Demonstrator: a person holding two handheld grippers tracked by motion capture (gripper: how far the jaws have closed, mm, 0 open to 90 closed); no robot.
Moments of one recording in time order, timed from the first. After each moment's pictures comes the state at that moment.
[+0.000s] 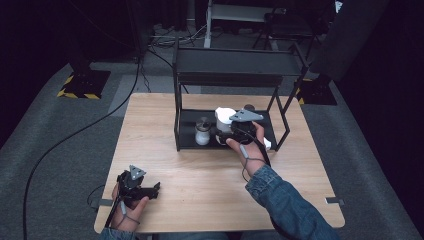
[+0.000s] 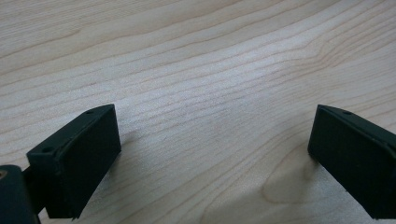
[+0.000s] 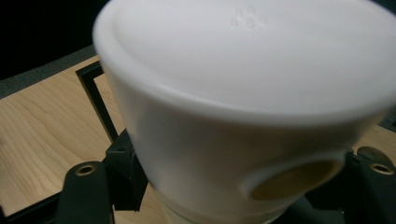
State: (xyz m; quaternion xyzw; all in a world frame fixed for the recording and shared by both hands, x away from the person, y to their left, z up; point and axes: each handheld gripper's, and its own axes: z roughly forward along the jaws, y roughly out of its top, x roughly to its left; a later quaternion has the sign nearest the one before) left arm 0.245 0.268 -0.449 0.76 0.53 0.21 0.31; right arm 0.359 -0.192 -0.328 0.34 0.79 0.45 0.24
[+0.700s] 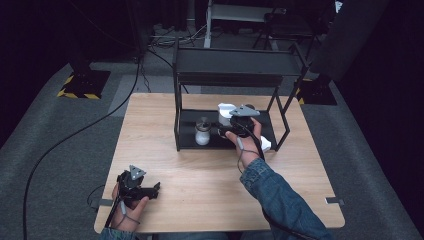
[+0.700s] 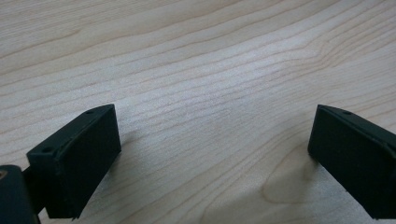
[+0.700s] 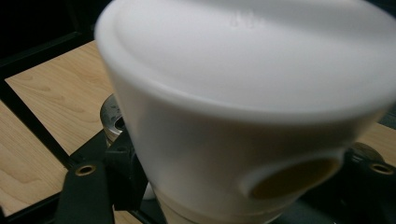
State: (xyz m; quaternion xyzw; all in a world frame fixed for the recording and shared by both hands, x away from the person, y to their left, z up) left arm 0.245 0.269 -0.449 0.76 0.53 0.21 0.31; right arm 0.391 -0.185 -0.359 0.37 0.77 0.44 0.26
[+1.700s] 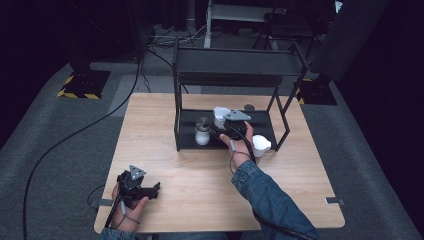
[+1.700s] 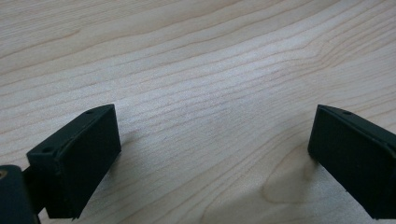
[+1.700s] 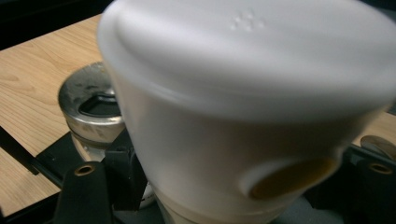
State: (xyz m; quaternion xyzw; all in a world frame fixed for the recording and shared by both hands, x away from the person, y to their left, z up) left arm 0.245 0.269 -0.449 0.76 0.53 0.21 0.31; right arm 0.403 -0.167 -0.397 0.38 0.77 0.43 0.28
